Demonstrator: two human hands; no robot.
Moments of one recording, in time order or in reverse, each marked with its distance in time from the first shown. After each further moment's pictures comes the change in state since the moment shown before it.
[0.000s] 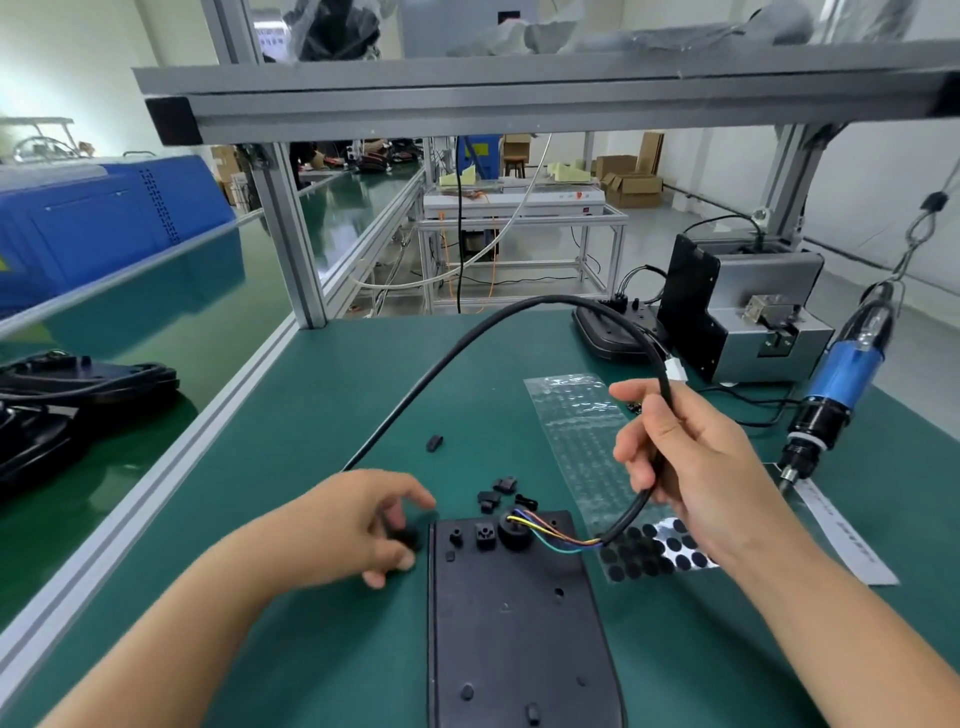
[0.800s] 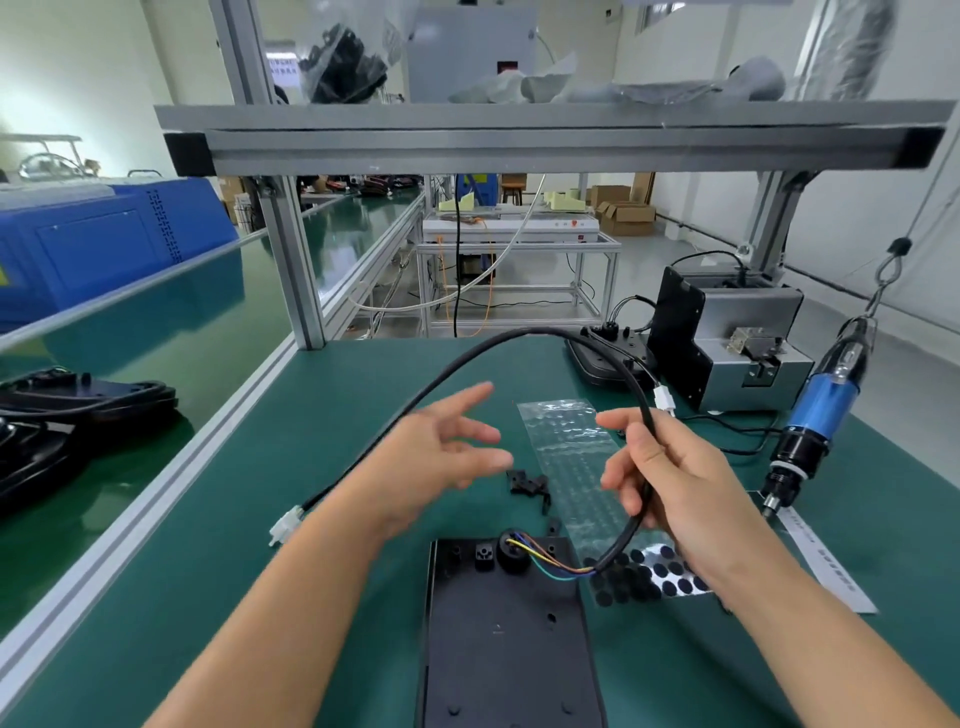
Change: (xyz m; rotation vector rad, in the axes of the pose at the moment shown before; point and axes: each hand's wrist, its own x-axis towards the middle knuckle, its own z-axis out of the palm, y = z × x) left_hand 0.052 0.056 0.003 -0.743 0.263 0.215; right_hand -0.001 -0.011 -0.001 -0.097 0.012 0.049
